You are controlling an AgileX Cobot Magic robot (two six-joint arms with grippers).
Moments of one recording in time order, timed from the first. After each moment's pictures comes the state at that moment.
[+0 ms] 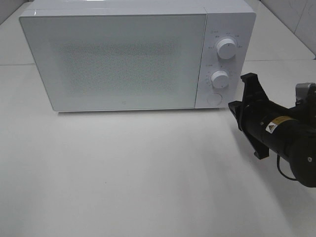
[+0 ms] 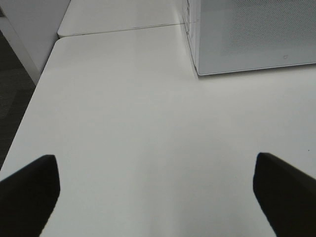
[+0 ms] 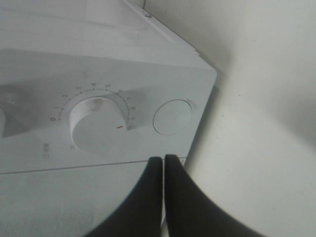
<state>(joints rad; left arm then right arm) 0.06 0.00 -0.50 -0.09 1.04 0.18 0.42 1.87 -0.43 0.27 -1.05 1.33</state>
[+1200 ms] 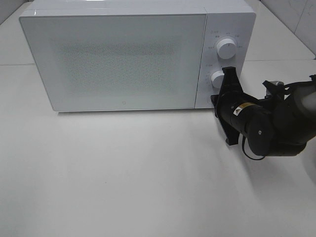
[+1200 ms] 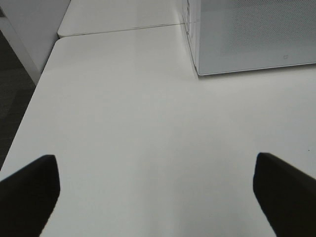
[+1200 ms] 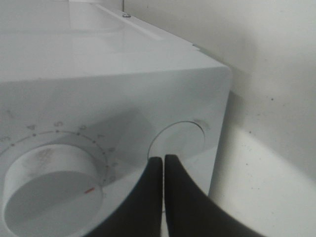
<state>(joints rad) 0.06 0.00 -0.50 -0.09 1.04 0.18 0.42 2.07 -0.70 0.34 -0.96 1.43</state>
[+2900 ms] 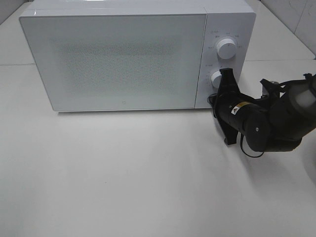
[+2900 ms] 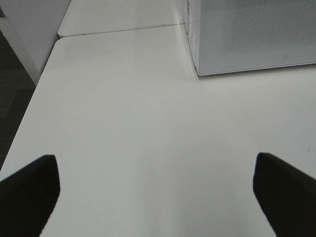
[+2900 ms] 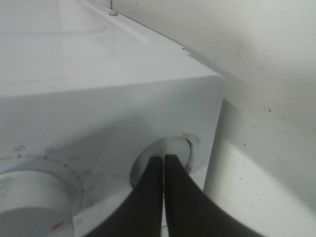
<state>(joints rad) 0.06 0.00 -0.50 -0.09 1.04 0.18 0.39 2.12 -0.75 0.29 -0.92 1.45</state>
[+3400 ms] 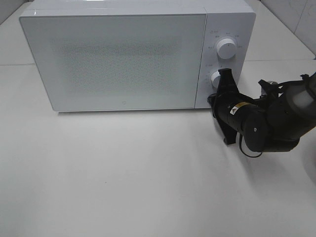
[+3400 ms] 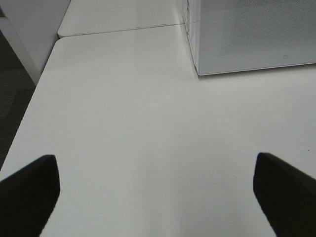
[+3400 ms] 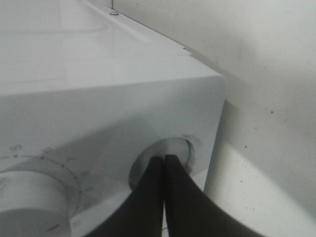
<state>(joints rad) 0.06 0.00 -0.50 -0.09 1.04 0.18 0.39 2.13 -0.76 0.30 -0.93 1.43</state>
